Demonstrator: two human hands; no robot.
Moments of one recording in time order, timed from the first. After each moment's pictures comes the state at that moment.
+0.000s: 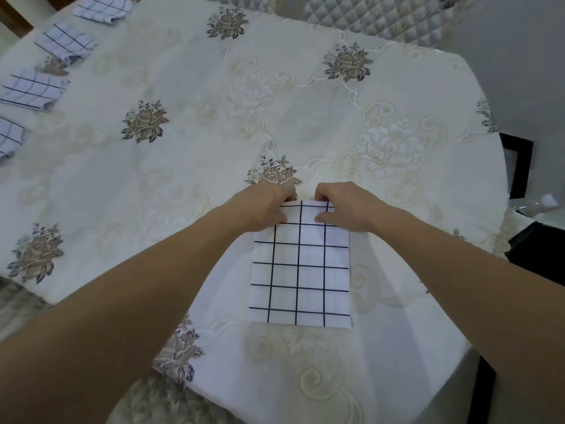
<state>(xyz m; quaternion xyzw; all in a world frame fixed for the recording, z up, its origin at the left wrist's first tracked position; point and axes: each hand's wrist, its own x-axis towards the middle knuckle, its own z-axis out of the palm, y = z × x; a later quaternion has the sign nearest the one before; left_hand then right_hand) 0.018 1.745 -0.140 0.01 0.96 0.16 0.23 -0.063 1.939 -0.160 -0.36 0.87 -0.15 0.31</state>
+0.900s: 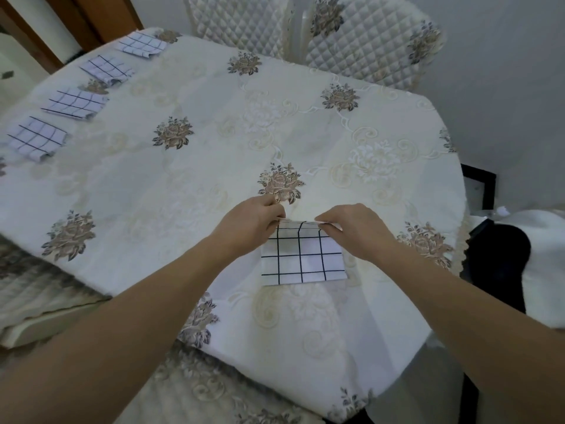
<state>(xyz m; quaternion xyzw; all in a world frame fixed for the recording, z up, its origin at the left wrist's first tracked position) 0.126 1.746 -0.107 0.10 0.98 0.19 -0.05 0.034 1.978 -0.111 -0.38 0.90 -0.17 0.12</state>
